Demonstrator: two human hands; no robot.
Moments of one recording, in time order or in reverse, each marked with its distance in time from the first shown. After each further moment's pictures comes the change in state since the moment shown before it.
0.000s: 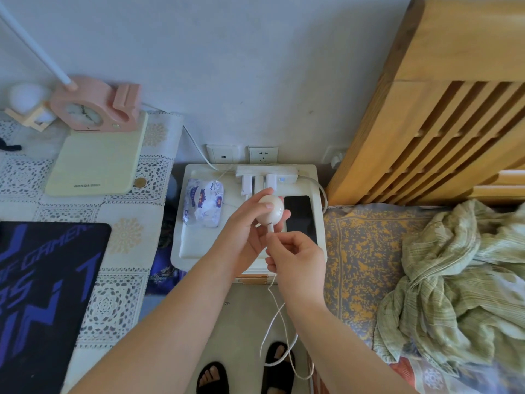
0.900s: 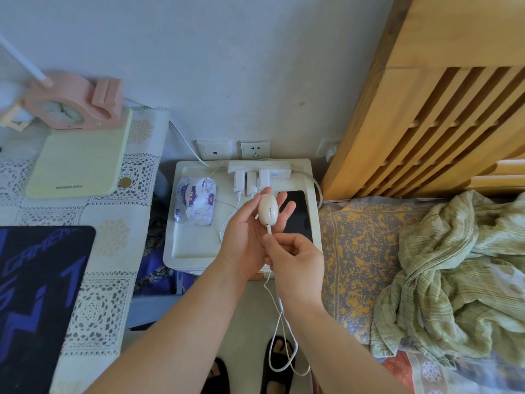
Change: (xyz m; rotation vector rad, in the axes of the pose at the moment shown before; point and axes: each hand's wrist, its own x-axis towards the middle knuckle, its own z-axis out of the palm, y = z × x) left_hand 0.017 -0.024 0.014 -0.373 -0.010 -0.092; right_hand 0.014 0.016 -0.008 0.040 0.049 0.032
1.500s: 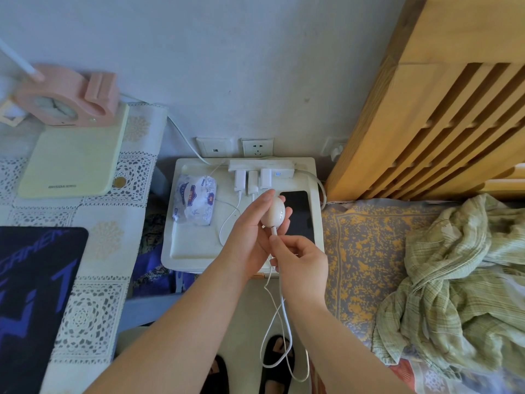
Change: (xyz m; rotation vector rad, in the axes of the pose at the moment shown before) left_hand 0.021 -0.002 -0.002 0.250 0.130 0.071; right_hand 0.025 0.009 -0.005 -0.074 0.003 0.012
